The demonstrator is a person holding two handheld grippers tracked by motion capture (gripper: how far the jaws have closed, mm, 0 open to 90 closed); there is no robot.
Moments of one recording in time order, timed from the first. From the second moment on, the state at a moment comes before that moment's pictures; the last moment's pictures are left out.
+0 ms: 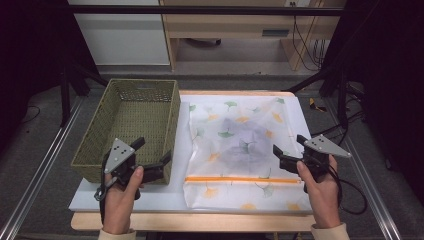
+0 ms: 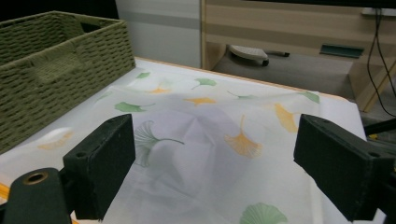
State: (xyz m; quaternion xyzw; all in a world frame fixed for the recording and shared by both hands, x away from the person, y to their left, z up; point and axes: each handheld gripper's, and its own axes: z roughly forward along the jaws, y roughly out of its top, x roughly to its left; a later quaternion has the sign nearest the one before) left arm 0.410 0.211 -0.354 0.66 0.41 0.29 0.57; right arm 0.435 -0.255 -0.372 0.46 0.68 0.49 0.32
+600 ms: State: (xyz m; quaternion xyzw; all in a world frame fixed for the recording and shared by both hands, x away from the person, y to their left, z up) left arm 0.409 0.260 -0.356 0.63 0.44 0.31 0.56; right arm 0.428 -0.282 -0.389 0.49 0.66 0.48 0.32
